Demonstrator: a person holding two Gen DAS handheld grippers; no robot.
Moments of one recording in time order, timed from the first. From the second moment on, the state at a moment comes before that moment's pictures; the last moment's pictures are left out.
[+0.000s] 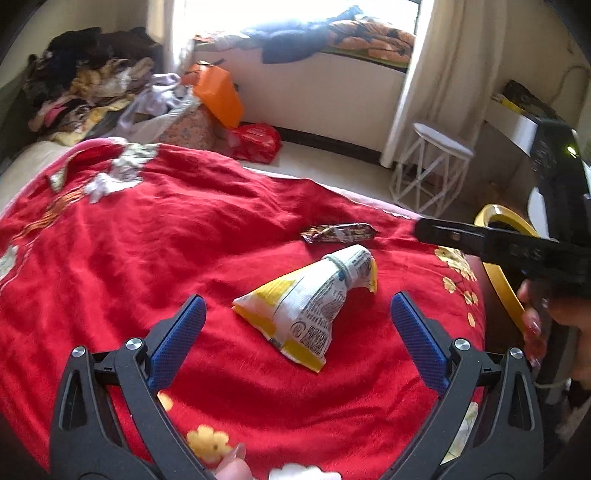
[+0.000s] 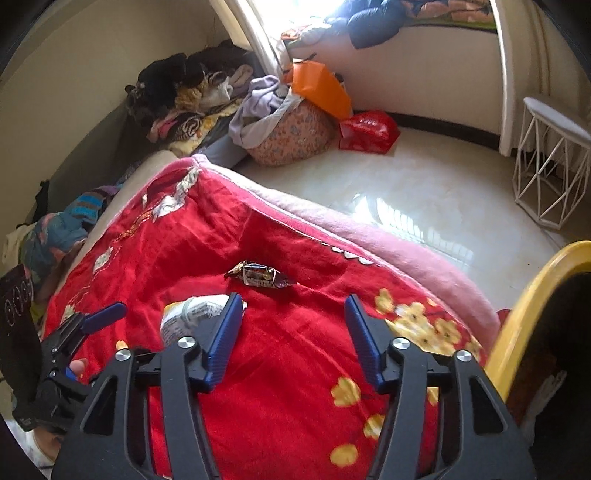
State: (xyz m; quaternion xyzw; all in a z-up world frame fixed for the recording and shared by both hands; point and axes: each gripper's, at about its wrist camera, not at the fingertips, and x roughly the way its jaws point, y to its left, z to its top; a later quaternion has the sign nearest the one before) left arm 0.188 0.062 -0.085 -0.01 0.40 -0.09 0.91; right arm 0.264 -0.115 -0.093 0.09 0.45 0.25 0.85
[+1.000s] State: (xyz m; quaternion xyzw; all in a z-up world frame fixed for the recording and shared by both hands) left arm 0.217 0.066 -0.114 -0.02 0.44 -0.16 0.88; right arm 0.272 -0.109 -0.109 0.11 0.44 0.27 0.85
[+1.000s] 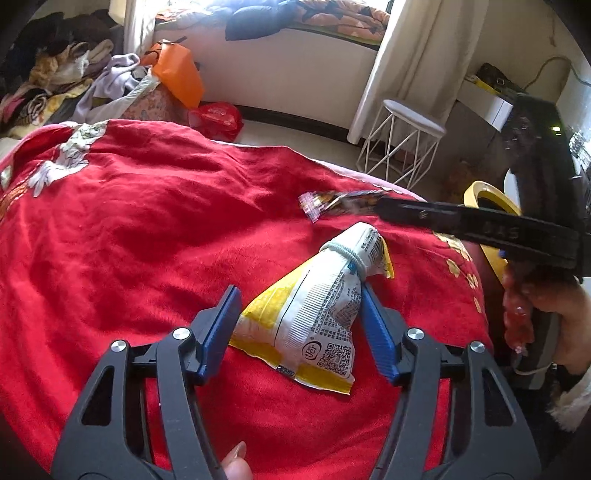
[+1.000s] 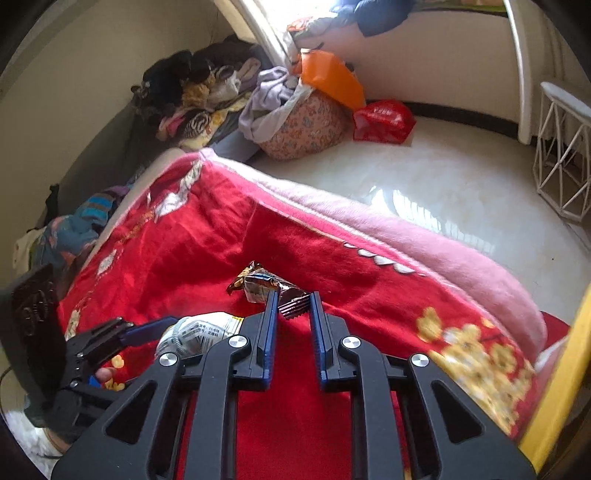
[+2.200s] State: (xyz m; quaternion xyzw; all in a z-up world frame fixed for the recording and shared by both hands) left arm 0.139 -0.026 -0.050 -0.06 0.39 -0.17 0.90; right arm 0.150 -0.245 -0.025 0.16 0.32 0.21 0.91
